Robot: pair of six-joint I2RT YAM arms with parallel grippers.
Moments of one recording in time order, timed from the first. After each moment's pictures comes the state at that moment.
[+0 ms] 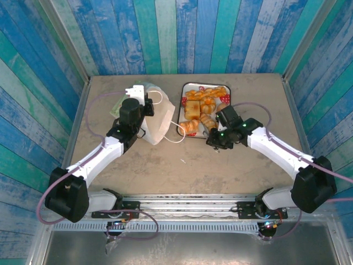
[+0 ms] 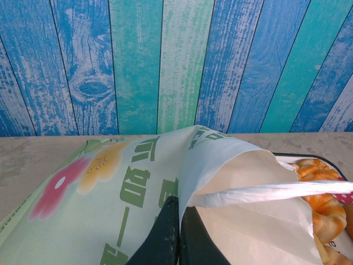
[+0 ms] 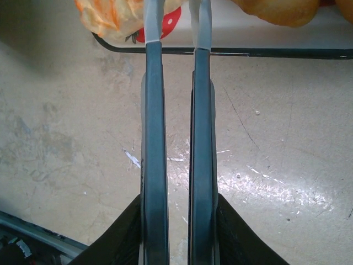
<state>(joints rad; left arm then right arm) -0.43 1.26 0.82 0.26 -0.26 -0.16 0.58 1.38 1.02 -0.75 -0.21 0.72</state>
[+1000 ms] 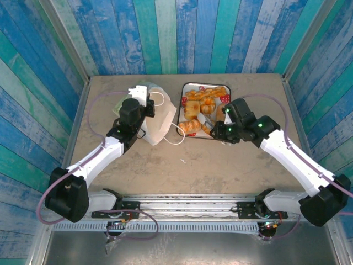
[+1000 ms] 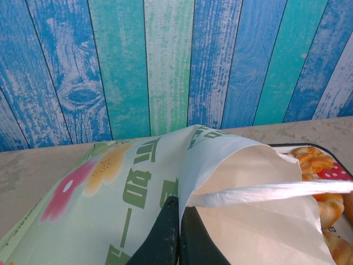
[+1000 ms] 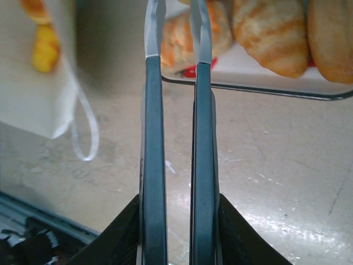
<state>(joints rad) -0.43 1.26 0.81 0.27 -0.21 -0.07 0.58 1.21 1.15 -0.86 -0.17 0.68</state>
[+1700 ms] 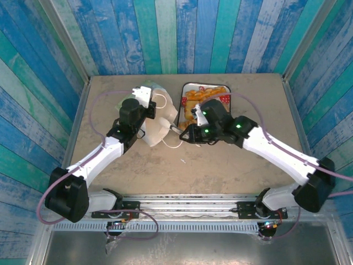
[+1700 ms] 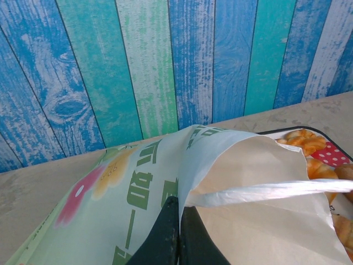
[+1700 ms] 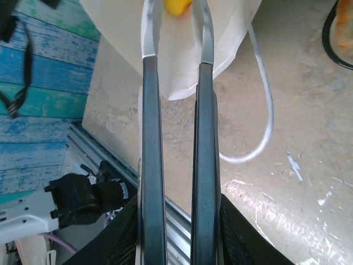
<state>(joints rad) -0.43 1.26 0.81 0.27 -0.14 0.03 0.80 1.41 1.25 -0.64 -0.35 0.72</state>
